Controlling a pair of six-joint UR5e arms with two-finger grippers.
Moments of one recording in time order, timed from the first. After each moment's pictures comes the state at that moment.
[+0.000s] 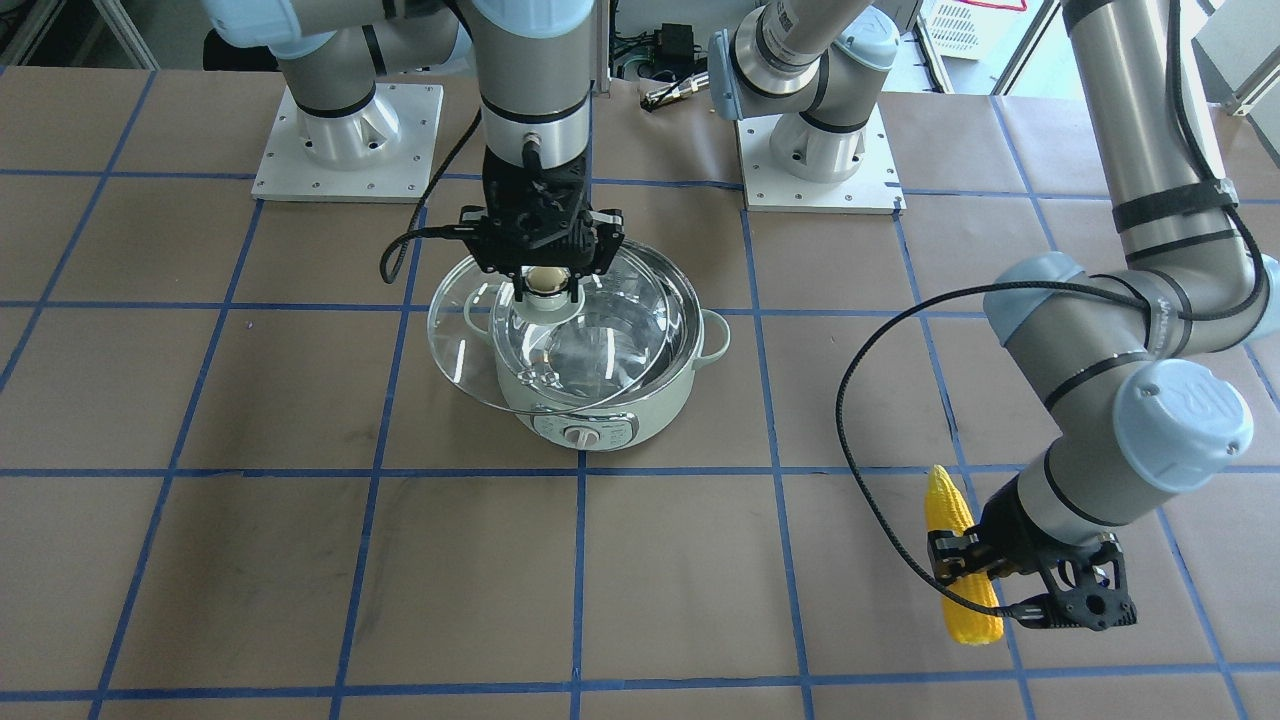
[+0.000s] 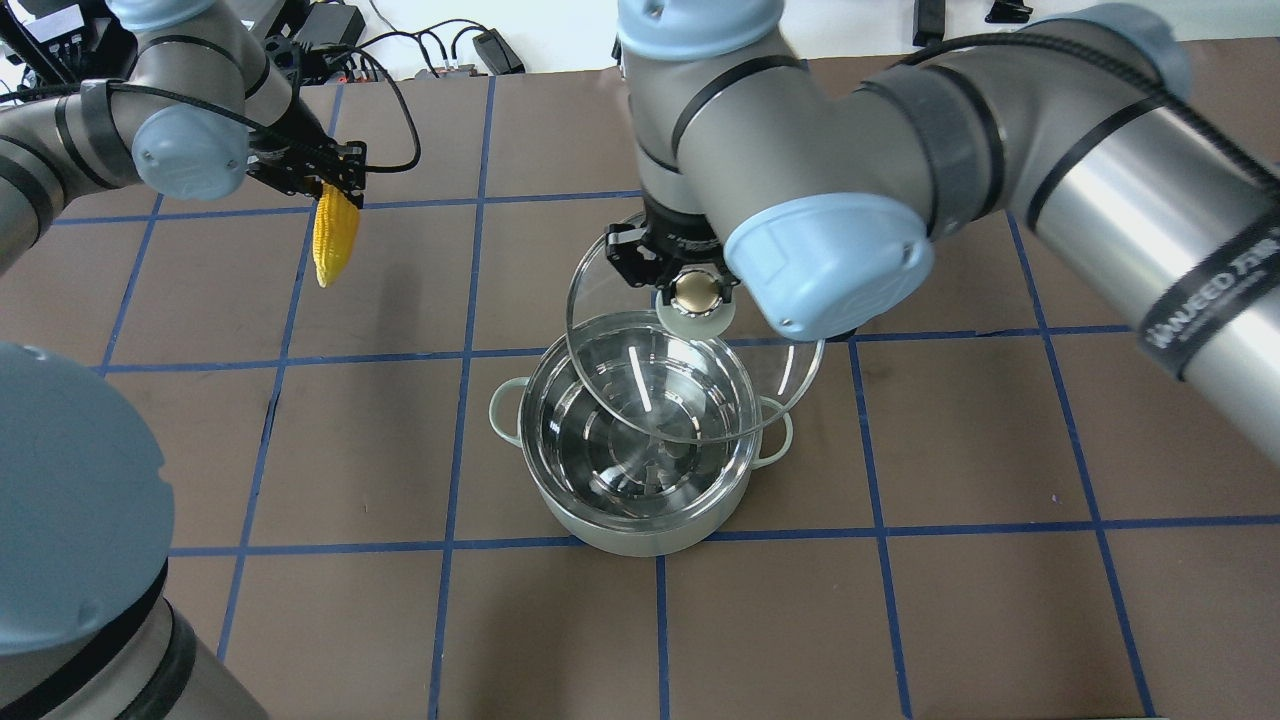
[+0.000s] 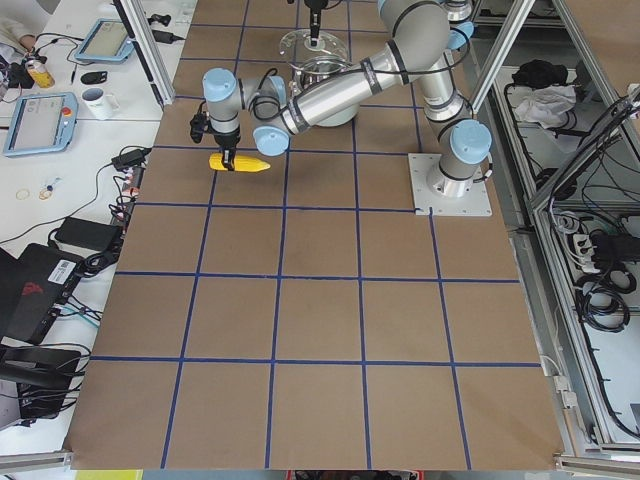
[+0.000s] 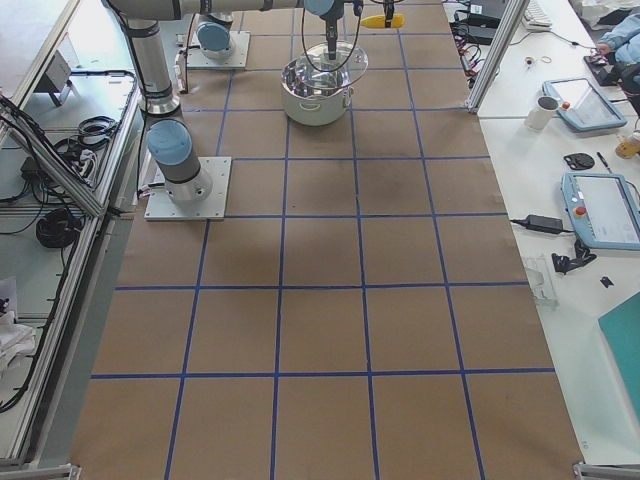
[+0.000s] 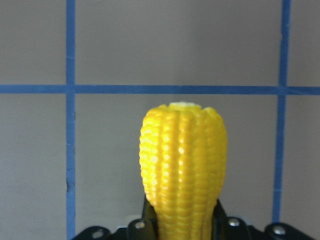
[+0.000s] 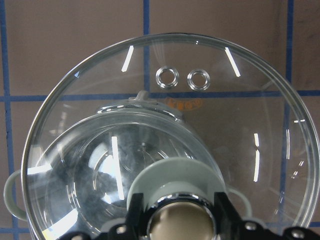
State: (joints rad) left arm -1.37 -2.09 -1.46 -1.07 1.53 0.18; right arm 1.96 -1.43 1.58 -1.79 -1.60 0.39
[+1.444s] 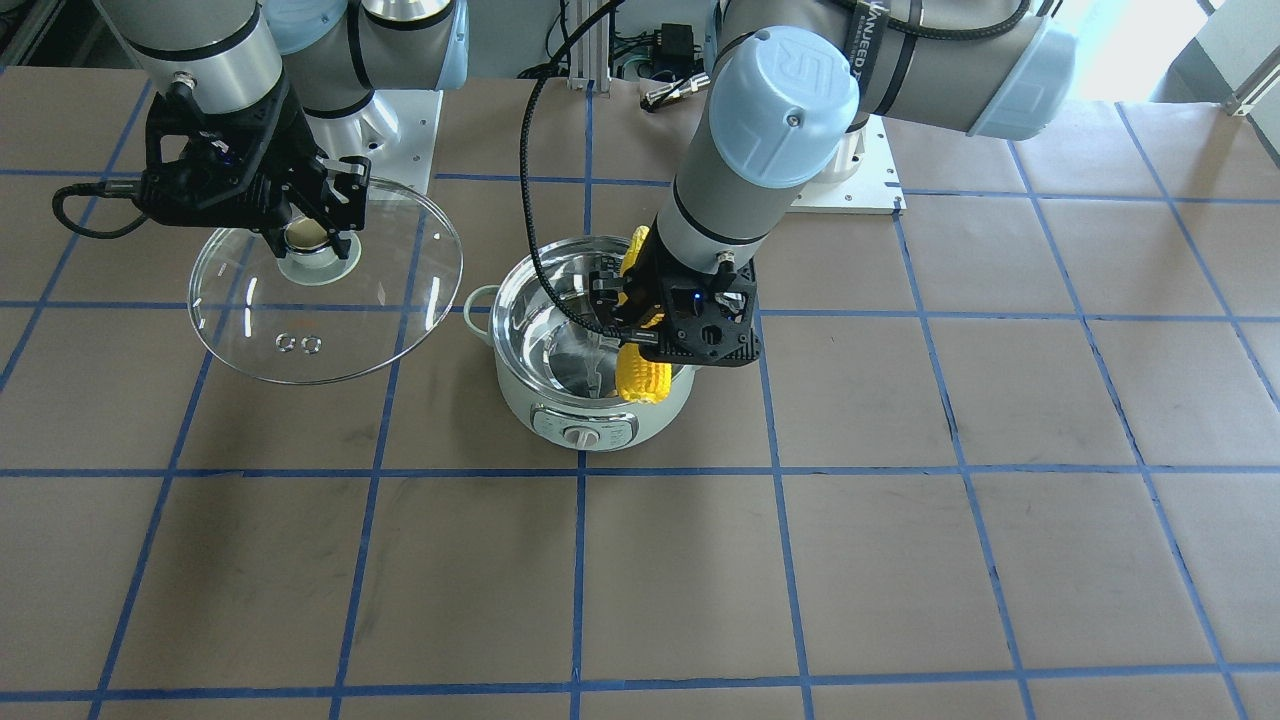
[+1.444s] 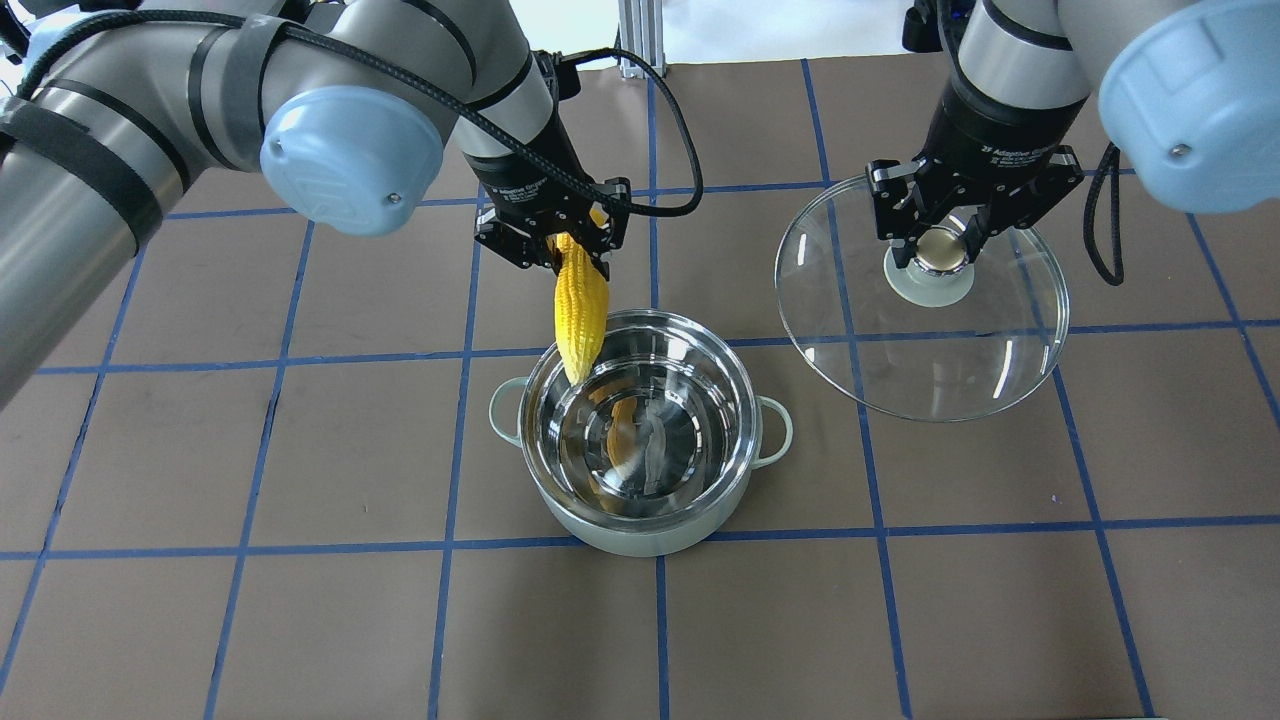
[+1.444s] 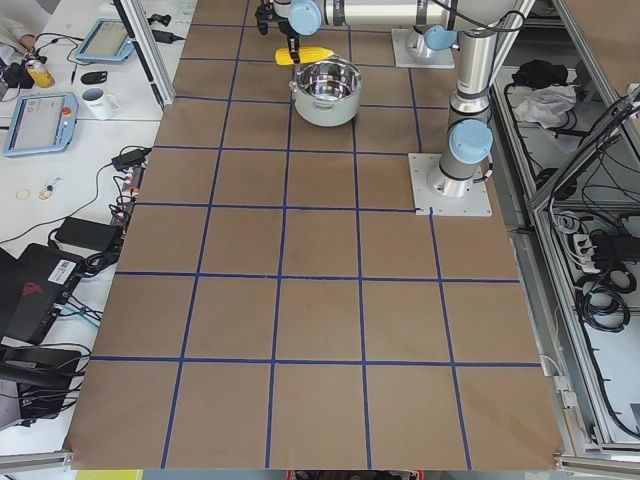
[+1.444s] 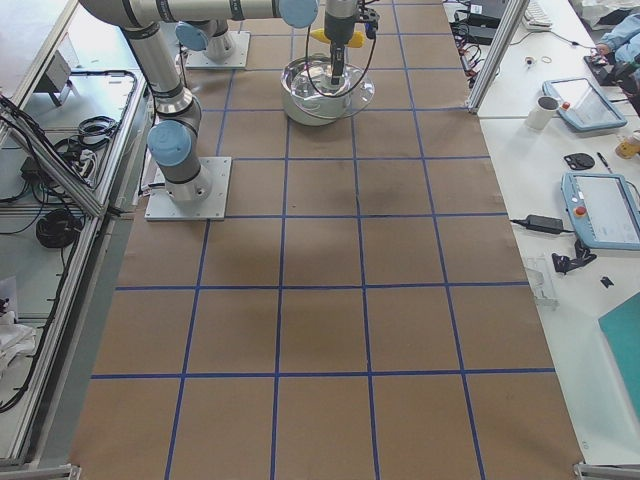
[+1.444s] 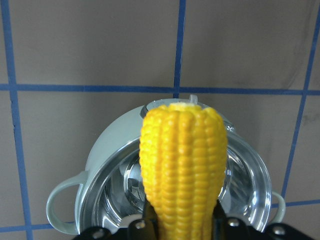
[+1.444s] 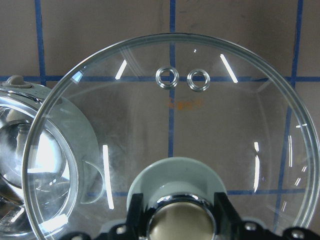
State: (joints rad) left arm -1.81 -1.81 -1.51 -1.45 1.36 -0.28; right arm 1.61 -1.59 1.58 -1.53 -1.60 0.03
